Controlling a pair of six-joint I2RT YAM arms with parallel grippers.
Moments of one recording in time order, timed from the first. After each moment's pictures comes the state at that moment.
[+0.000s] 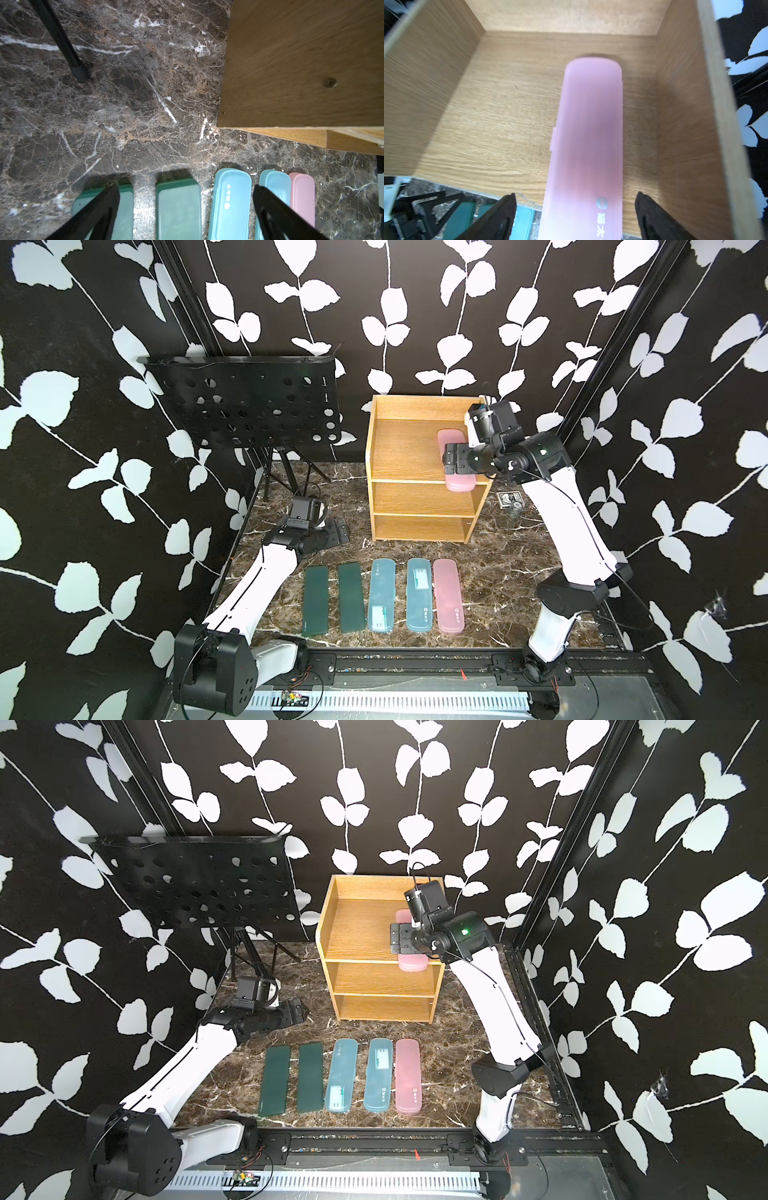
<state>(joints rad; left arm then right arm) -0.22 1.19 0.91 -0.63 0.15 -0.45 0.58 1.79 2.44 -1.35 0.17 0.36</state>
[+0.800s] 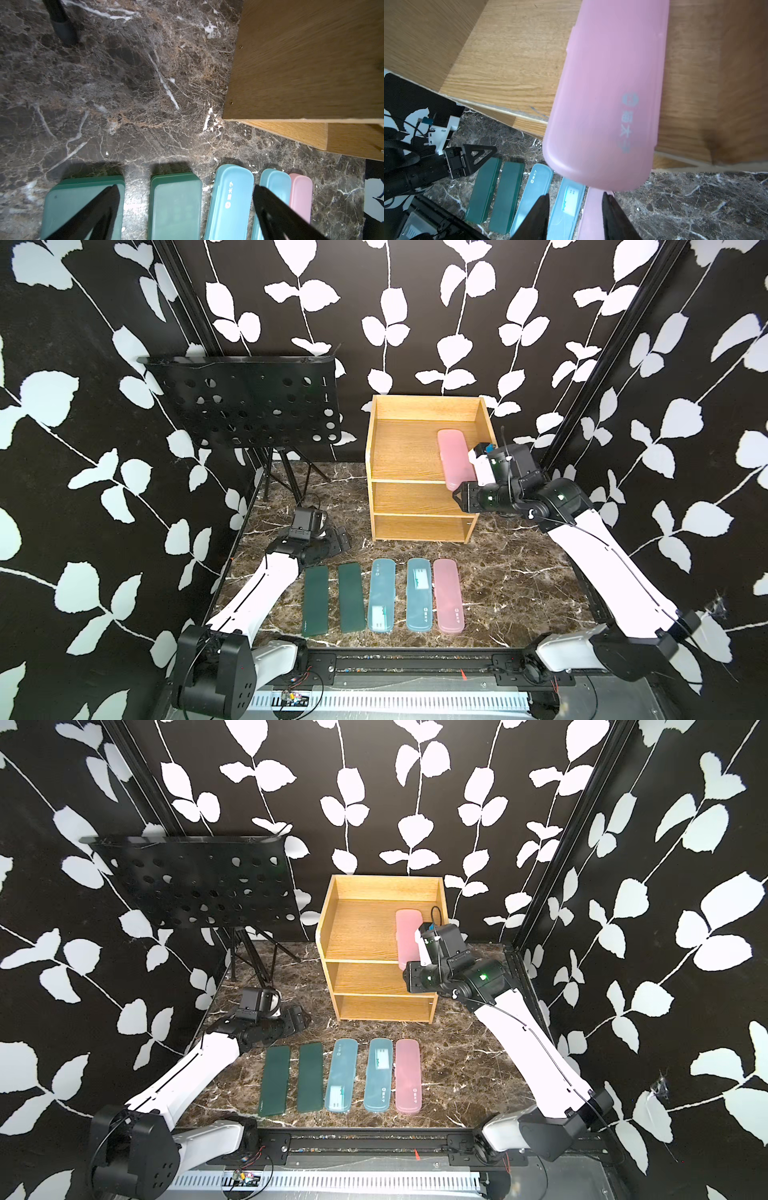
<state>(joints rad) -0.23 1.17 0.78 -0.55 0.17 -0.54 0.58 1.41 1.73 -1.05 -0.01 0.37</state>
